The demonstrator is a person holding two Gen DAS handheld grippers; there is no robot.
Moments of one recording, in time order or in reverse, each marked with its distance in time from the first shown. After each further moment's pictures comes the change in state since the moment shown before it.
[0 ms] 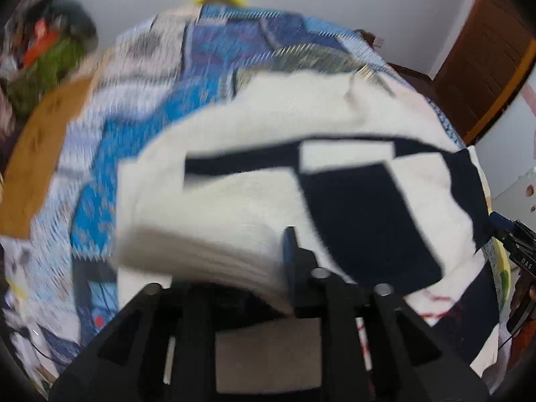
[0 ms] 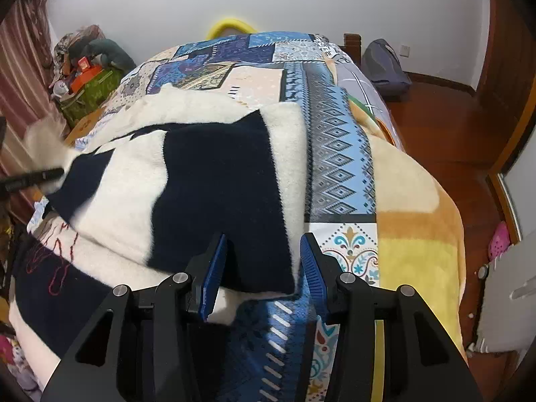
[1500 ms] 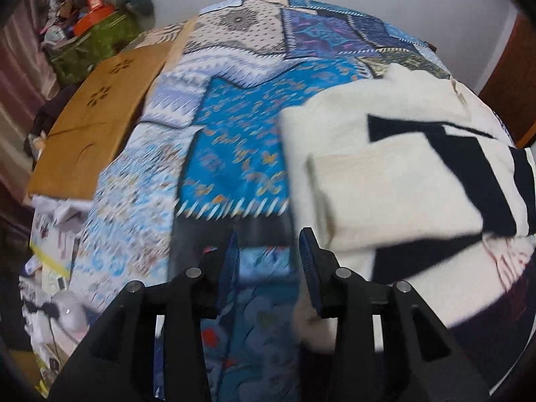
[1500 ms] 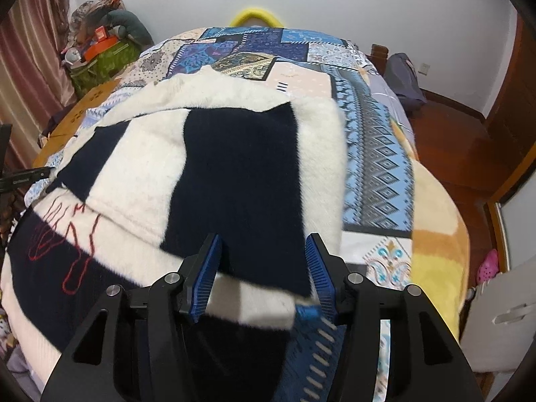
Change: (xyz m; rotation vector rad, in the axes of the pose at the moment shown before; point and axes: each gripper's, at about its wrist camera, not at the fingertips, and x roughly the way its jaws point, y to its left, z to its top) left arm -0.023 0.125 -0.048 -0.095 -0.003 0.177; right arm -0.002 0.050 0.003 -0.125 0.042 -0.034
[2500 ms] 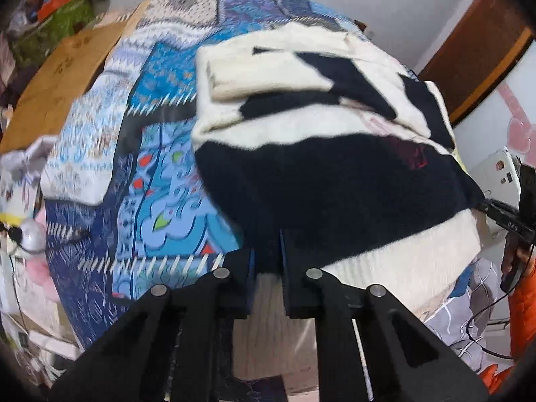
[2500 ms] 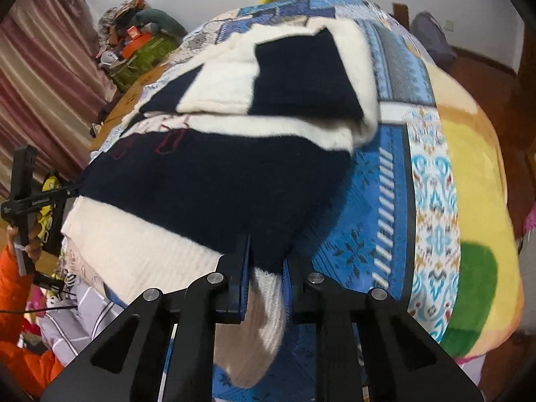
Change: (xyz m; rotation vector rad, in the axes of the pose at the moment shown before) left arm -0.090 -0.044 -0.108 0.072 0.058 -0.263; right arm -0.043 0.023 -0.083 0.070 0.073 0.249
